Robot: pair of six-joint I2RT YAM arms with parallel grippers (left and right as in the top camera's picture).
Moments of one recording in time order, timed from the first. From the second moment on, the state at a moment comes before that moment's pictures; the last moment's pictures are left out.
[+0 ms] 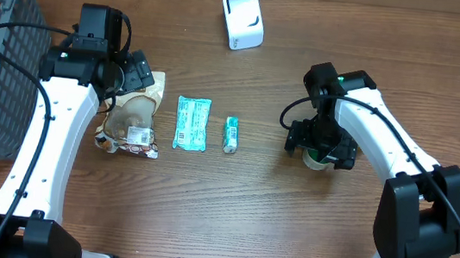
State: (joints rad) left arm -0.03 1.57 1.42 -0.98 -0.13 -0.50; right arm 0.31 1.88 1.40 -1.26 0.00 0.53
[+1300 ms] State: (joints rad) left arm -0.03 1.57 1.42 -0.98 -0.13 -0.50; right arm 0.30 1.88 1.40 -1.18 0.05 0.46
